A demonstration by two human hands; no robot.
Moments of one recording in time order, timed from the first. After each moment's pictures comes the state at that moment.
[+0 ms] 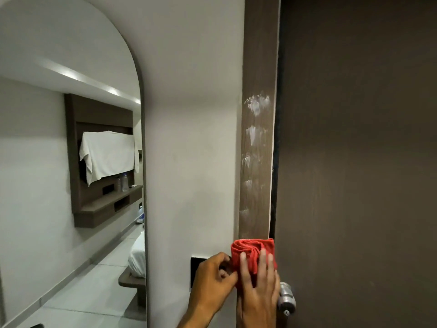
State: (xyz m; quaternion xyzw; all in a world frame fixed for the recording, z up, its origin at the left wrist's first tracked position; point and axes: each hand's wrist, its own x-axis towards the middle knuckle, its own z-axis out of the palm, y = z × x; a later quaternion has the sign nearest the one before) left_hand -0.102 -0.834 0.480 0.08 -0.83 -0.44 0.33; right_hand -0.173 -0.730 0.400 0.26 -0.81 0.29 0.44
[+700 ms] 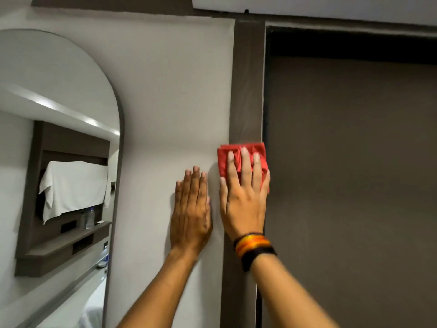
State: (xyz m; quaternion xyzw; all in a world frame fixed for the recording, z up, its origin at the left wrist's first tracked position) left_hand -0.195 -0.885 0.693 0.07 -0.76 0.03 0.65; right_hand -0.219 -0.759 0.738 0.24 -0.72 0.25 0.60
